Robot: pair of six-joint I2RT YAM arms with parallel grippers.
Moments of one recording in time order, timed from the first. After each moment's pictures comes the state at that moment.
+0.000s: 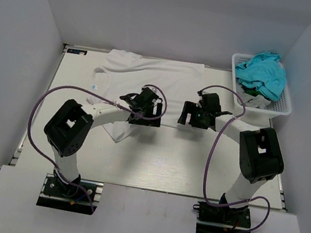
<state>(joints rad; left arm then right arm) -0.66 1.77 1.16 -0.38 -0.11 -0.60 0.39 1.76 1.00 -0.14 -0.20 0.34</state>
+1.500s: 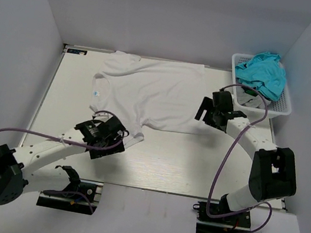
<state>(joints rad) -0.76 1.12 0.74 -0.90 -0.27 -1.08 0.35 1.54 1.01 -0.35 0.14 0.46</state>
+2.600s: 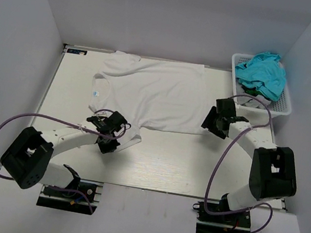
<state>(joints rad) -0.61 1.32 0.66 -0.68 -0.25 -1.13 0.28 1.54 0.91 -0.37 0.17 0.54</state>
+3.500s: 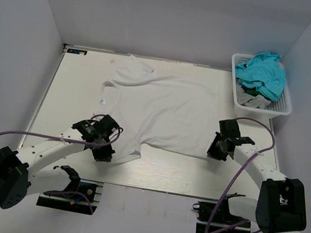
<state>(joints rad) -0.62 1.10 0.65 -0.88 -0.10 -1.09 0.28 1.27 0.65 -0.53 0.05 0.57</state>
